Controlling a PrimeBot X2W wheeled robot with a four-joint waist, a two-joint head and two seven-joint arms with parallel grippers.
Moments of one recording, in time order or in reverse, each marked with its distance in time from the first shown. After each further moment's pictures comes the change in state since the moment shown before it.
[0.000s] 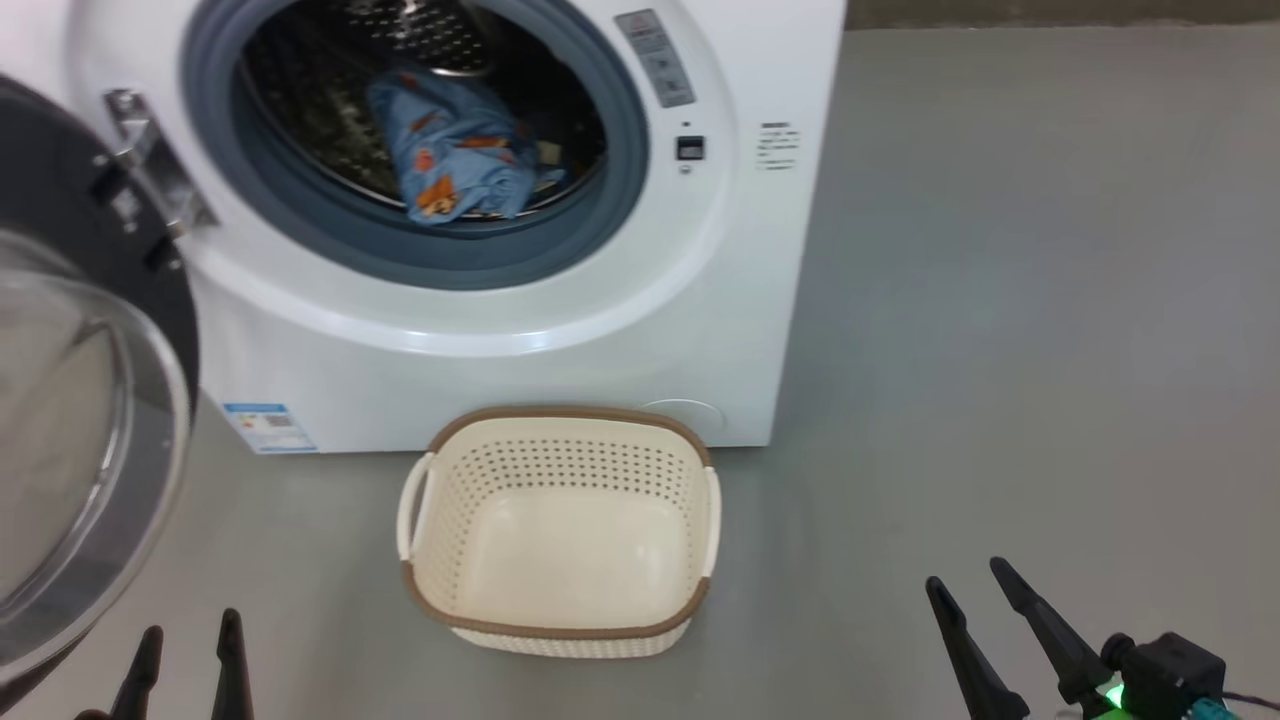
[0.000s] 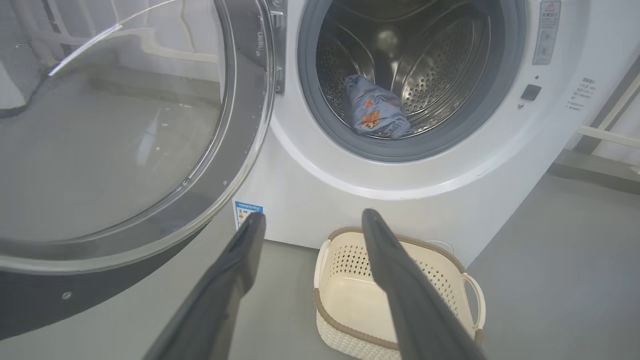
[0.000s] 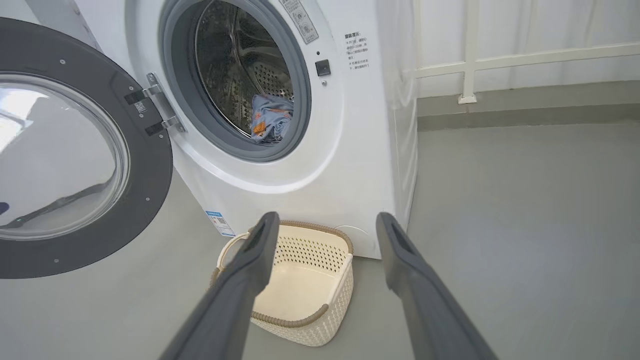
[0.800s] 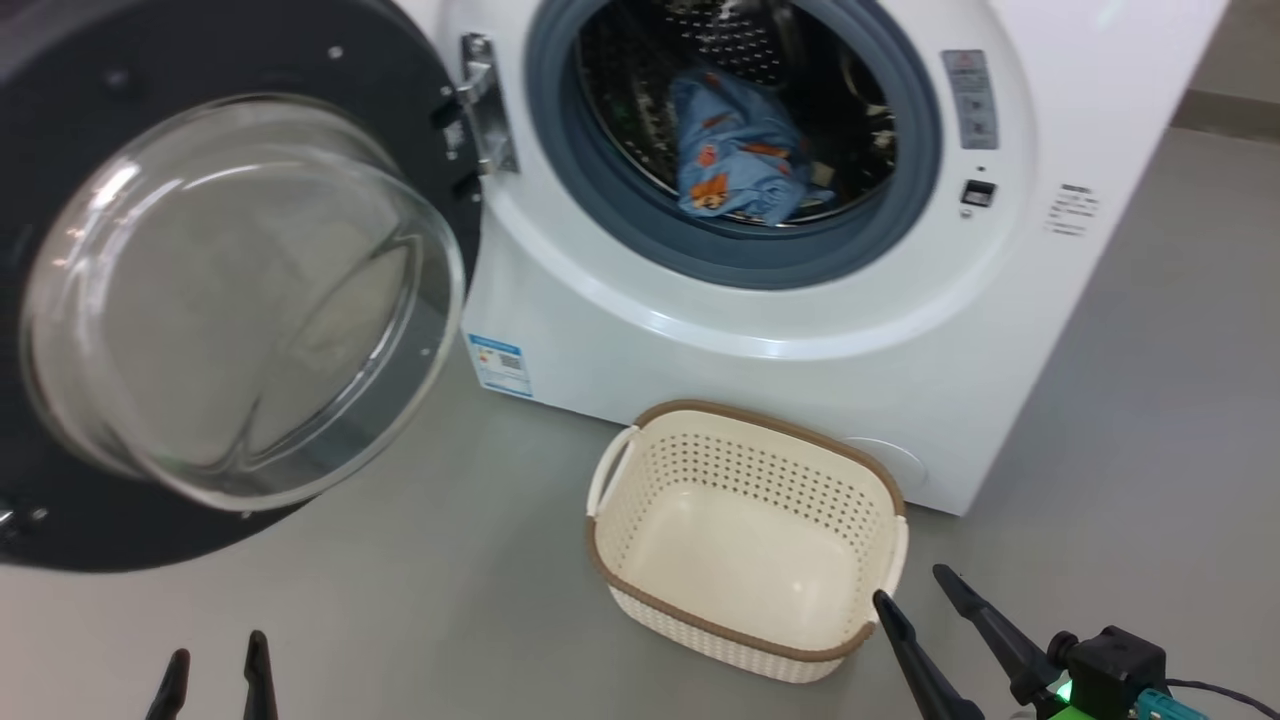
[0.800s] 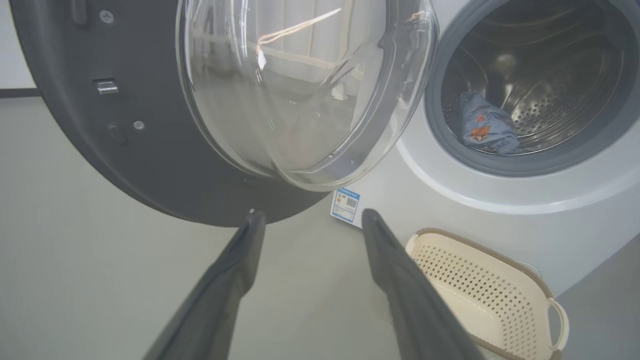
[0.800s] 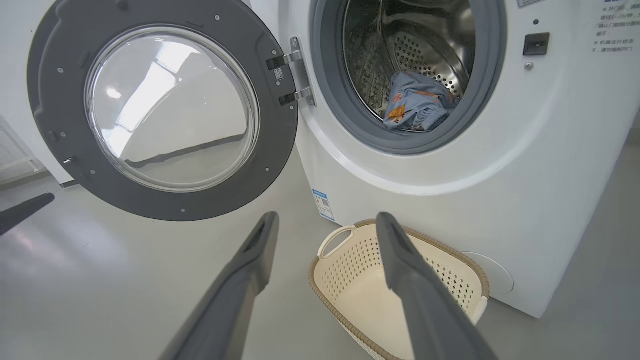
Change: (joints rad) left arm 0.045 0.000 -0.065 -0.015 -0.026 0.049 0.000; right arm -0.061 -0.037 0.129 0.037 0.041 0.000 0.000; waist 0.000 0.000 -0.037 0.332
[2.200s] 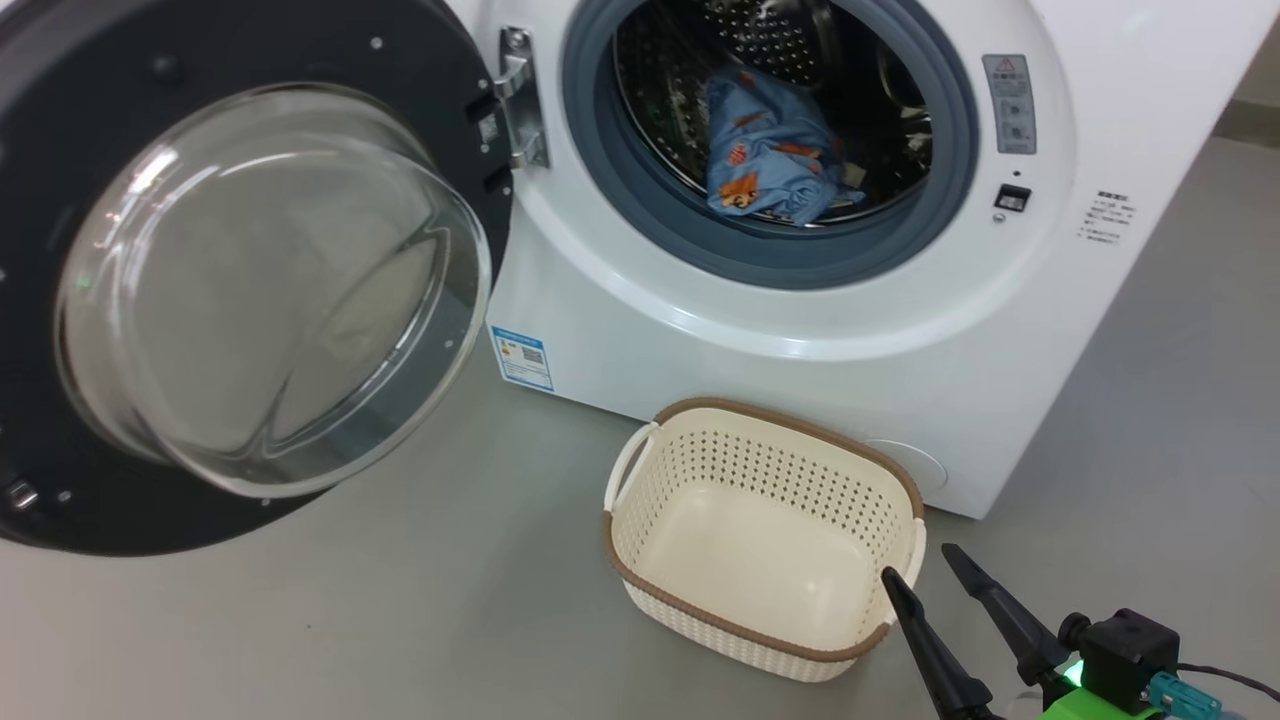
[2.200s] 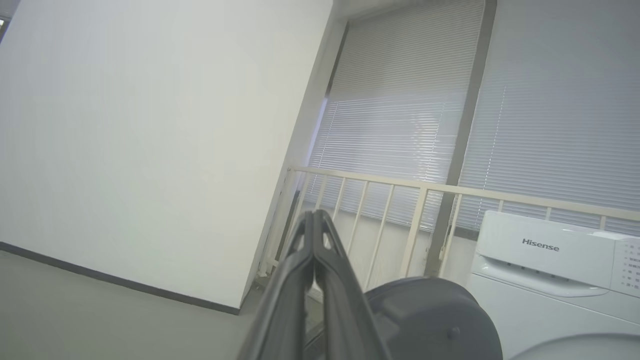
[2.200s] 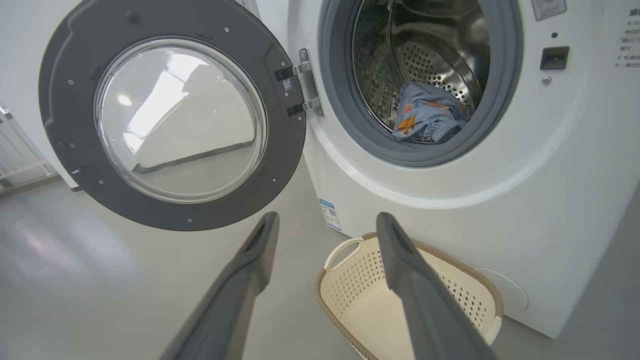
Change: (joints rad) left arm -0.477 0.237 0.299 -0.118 -0.271 -0.106 -0.002; right arm -0.021 0.007 -0.017 0.001 0.008 0.000 0.000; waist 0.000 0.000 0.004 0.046
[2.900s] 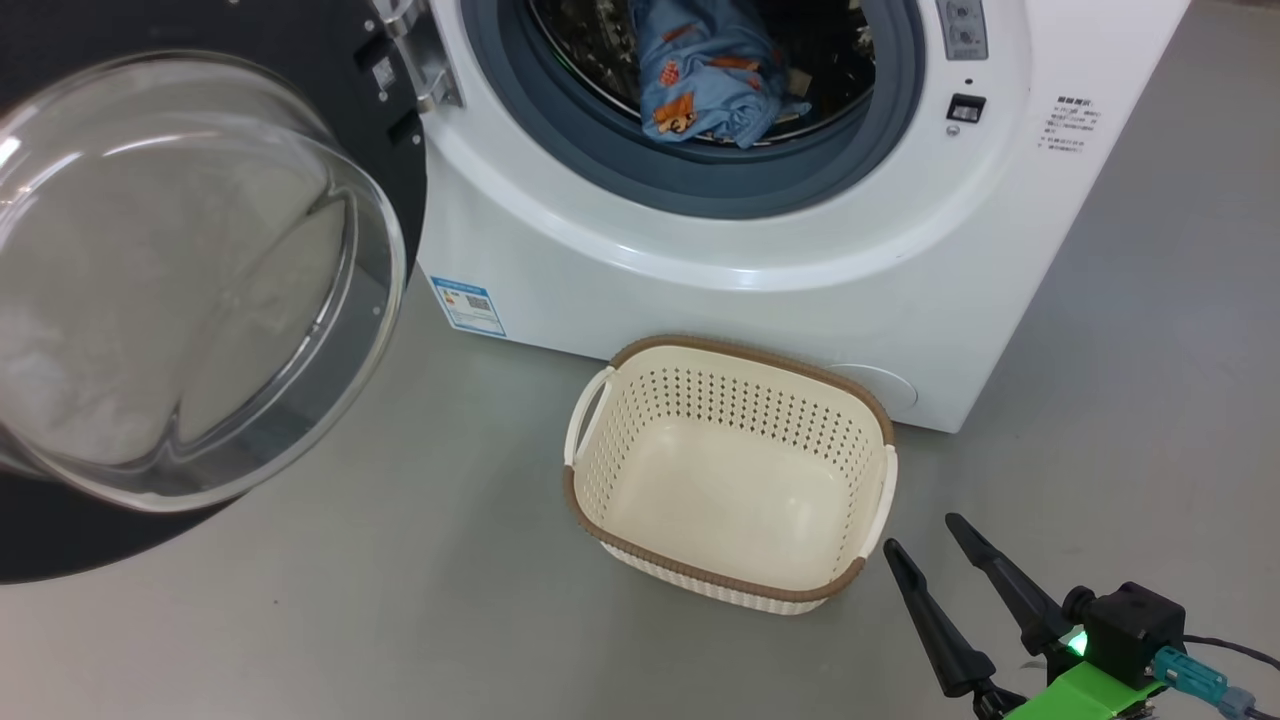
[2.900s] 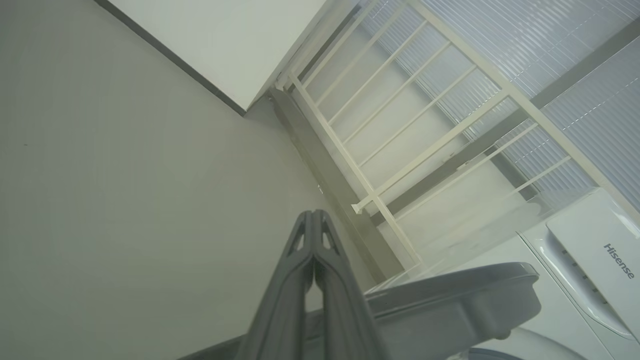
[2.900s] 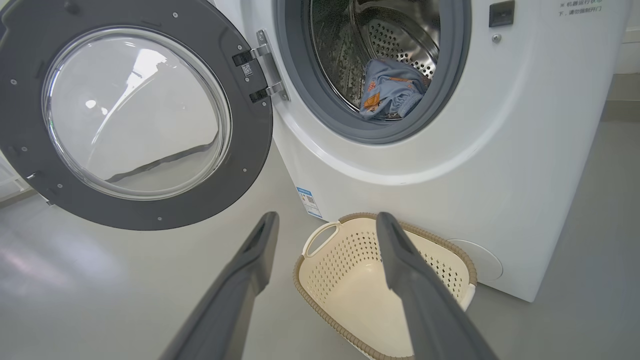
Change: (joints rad) left arm -0.471 0.387 -0.195 0.810 -0.586 -0.001 0.458; right arm -0.039 -0.012 -0.002 -0.009 -0.010 0.000 0.000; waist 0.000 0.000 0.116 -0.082
